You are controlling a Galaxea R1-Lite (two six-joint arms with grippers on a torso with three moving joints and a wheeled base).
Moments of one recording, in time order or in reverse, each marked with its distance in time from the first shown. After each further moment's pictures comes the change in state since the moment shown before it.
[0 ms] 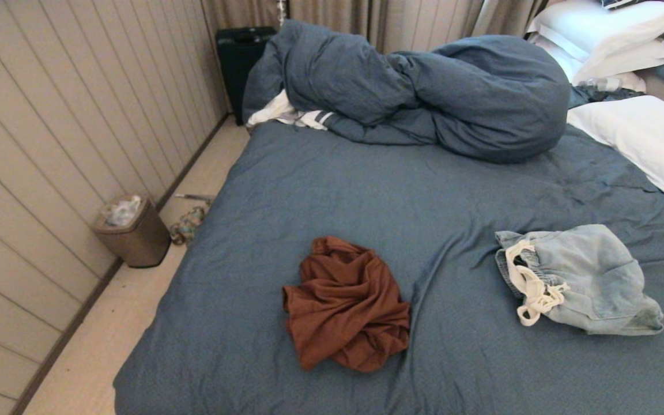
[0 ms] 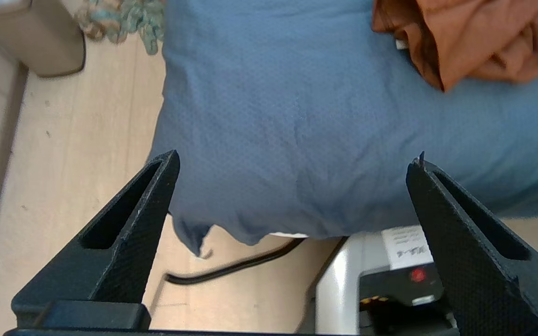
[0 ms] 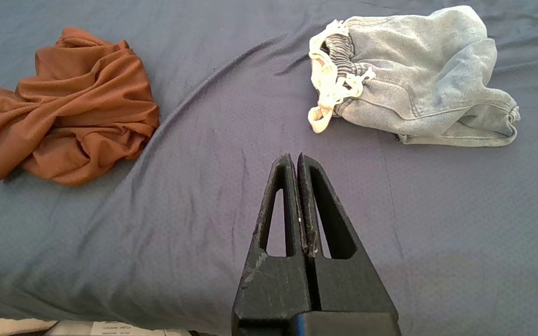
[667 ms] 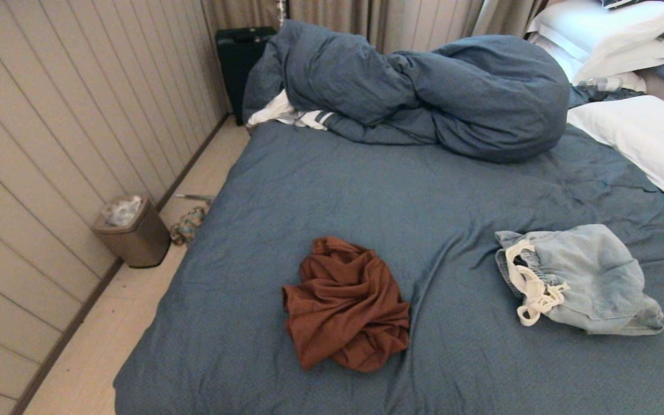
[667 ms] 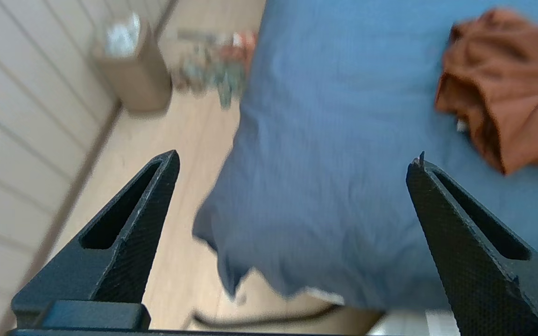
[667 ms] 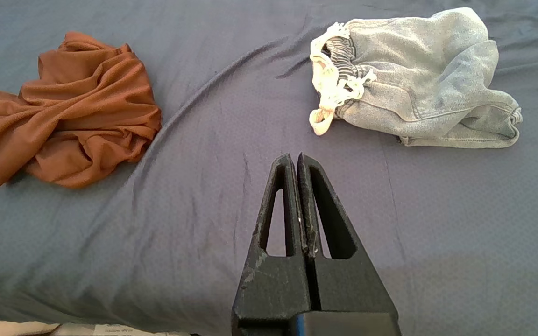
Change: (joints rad) left arm 0.211 -0.217 0.000 0.000 0.003 0.028; right arm 0.000 -0.002 0.007 -0.011 0.001 0.005
